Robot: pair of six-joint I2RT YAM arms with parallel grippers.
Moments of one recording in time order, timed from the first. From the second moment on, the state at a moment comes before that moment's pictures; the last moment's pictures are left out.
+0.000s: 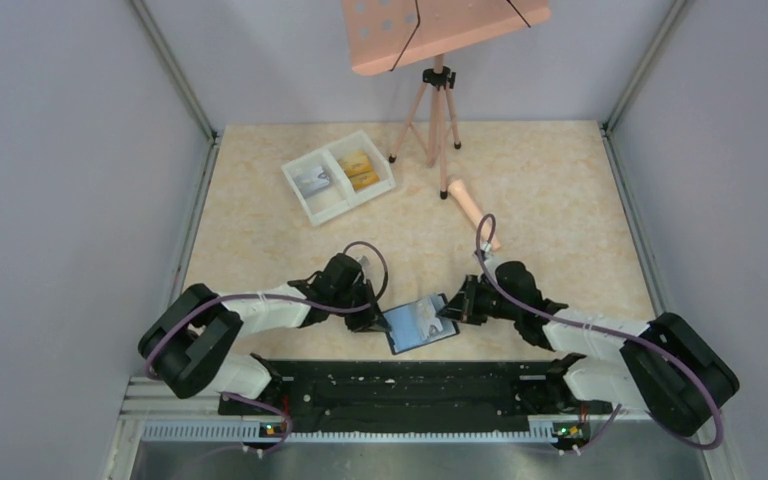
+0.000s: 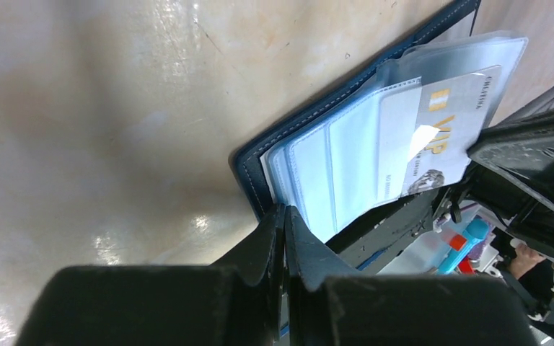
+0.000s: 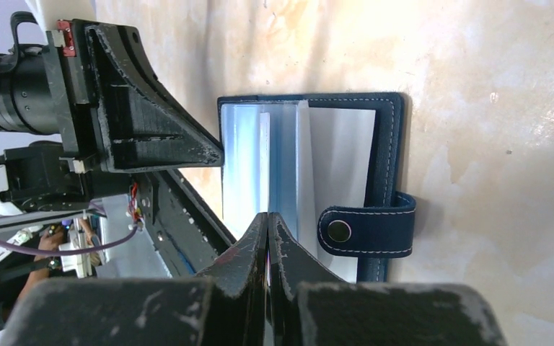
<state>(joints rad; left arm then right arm) -0.70 1.40 0.47 0.00 0.38 -0.98 0.60 1.19 0.22 0.40 -0.44 0.84</state>
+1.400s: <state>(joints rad) -0.62 1.44 0.89 -0.24 0.79 -0.35 0.53 1.07 0.32 0.20 -0.74 0.55</state>
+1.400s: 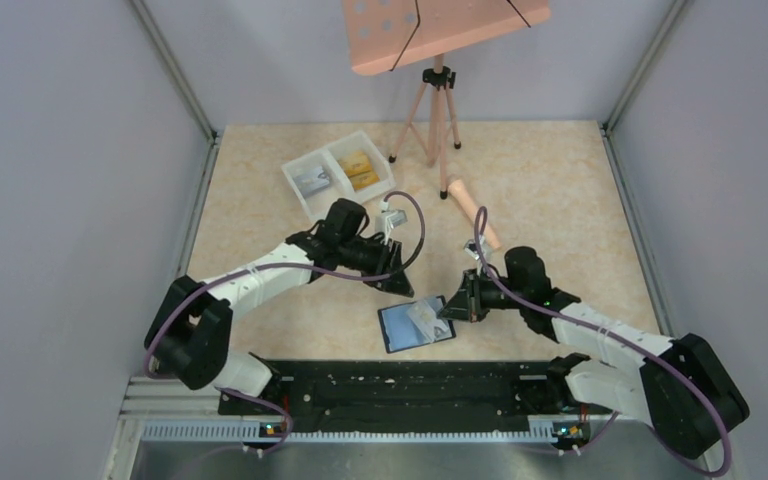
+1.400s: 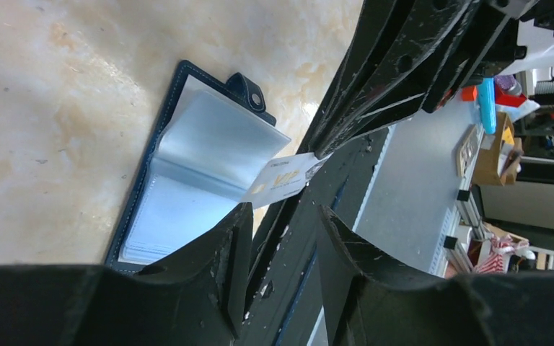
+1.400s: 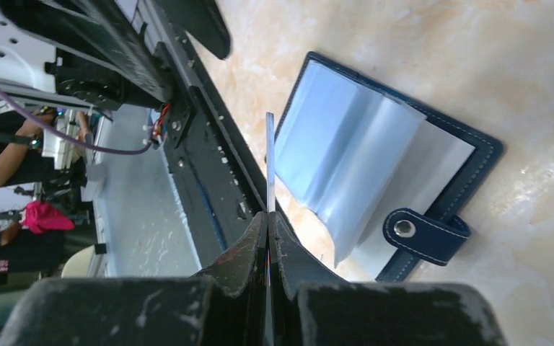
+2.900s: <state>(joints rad) -0.35 1.18 0.80 -0.13 0.64 -0.60 0.51 0.74 0.47 0.06 -0.63 0.61</state>
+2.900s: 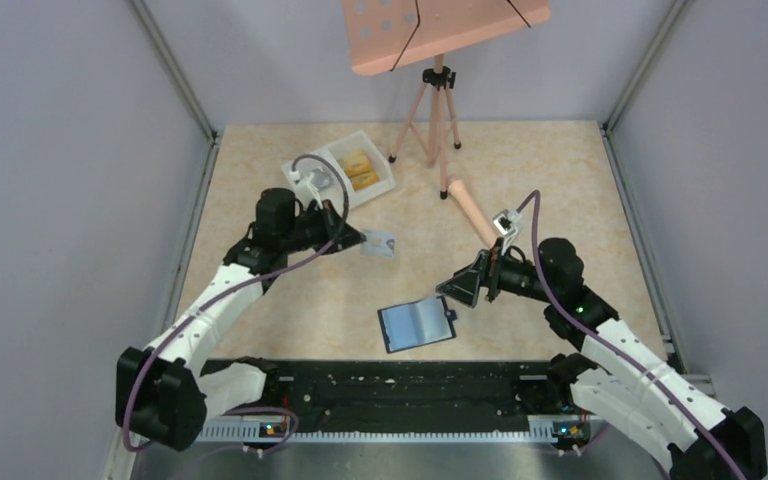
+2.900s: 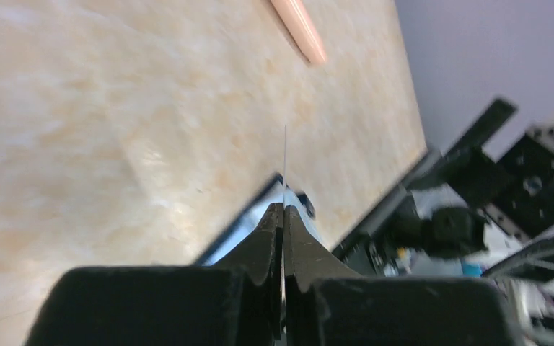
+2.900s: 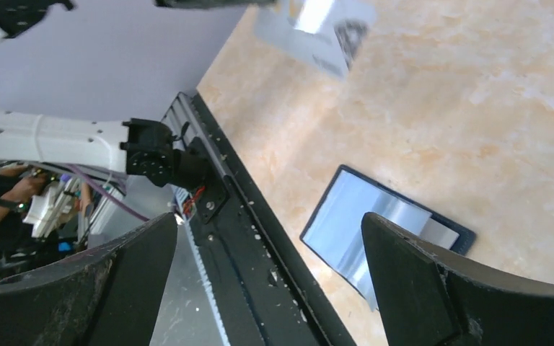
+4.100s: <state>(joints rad) 0.15 1.96 1.48 -0.22 0.48 -0.72 0.51 0.85 0.45 -0.07 -0.51 0.55</state>
